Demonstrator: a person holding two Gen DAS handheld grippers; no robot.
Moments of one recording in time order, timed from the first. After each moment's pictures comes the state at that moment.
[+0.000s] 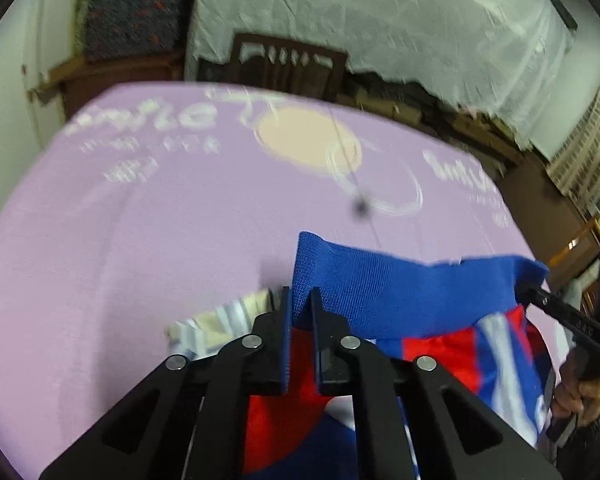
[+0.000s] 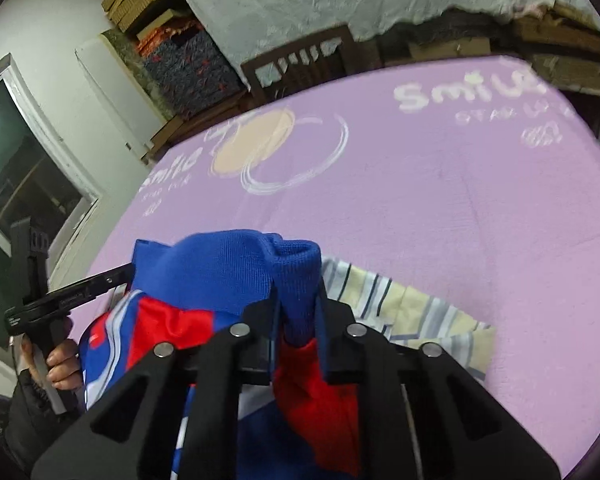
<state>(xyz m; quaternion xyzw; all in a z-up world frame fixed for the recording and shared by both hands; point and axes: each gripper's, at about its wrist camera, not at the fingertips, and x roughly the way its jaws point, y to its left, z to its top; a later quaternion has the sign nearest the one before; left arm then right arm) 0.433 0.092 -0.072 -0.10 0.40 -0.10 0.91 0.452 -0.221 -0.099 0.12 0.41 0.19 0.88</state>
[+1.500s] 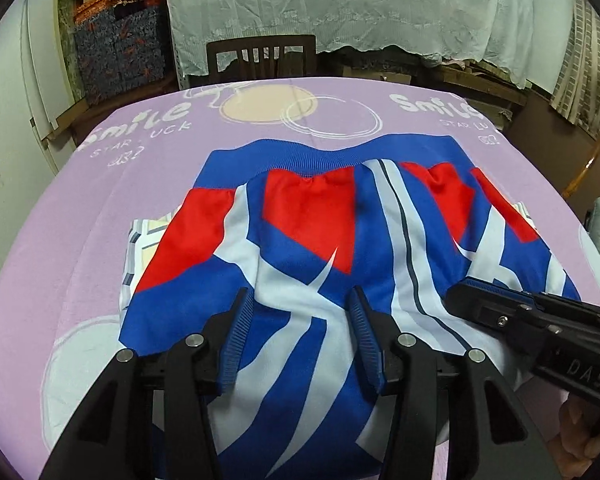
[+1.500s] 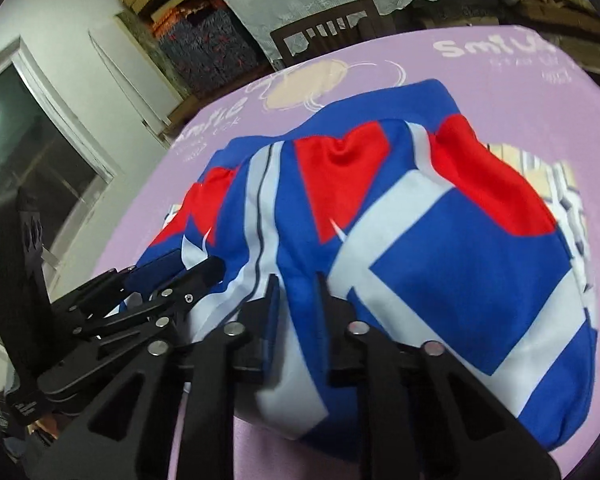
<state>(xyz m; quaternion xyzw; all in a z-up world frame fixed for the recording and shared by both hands) 0.349 0.008 -0.109 0.03 0.40 -0.07 0.91 0.367 -0.156 -0.133 0.17 0.45 0.22 0.85</state>
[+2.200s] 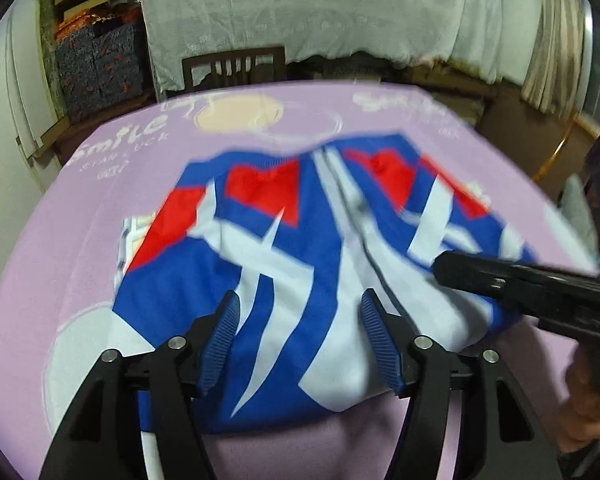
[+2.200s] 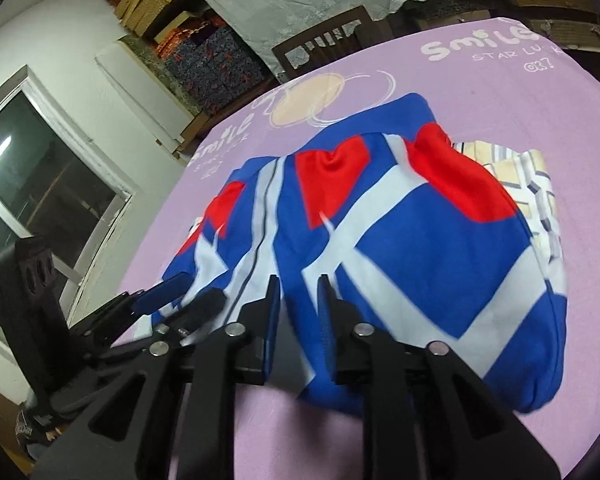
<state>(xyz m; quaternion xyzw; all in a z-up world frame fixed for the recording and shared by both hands) 0.310 -0.009 -0.104 0.05 0.40 -0.11 0.91 0.334 -0.174 -0.109 0.18 0.43 0.24 0.85</state>
